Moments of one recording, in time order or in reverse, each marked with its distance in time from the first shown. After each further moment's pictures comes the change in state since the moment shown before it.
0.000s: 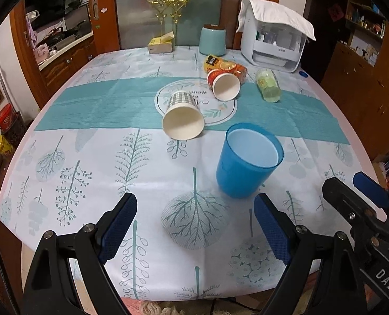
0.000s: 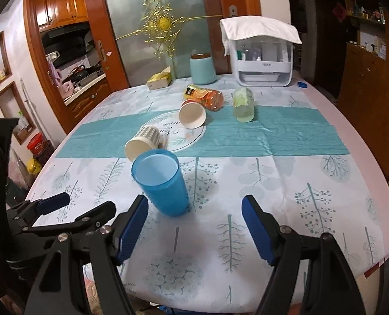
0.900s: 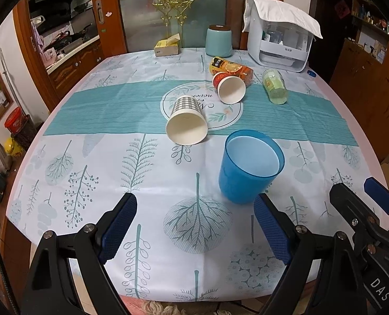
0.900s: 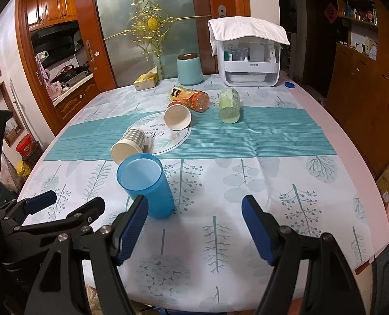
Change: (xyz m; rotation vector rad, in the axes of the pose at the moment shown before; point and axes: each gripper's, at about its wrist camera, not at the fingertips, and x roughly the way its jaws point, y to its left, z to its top) left arm 0.000 -0.011 0.009 0.009 0.007 0.067; right arm -0.002 -0.006 0.006 0.006 0.011 -0.066
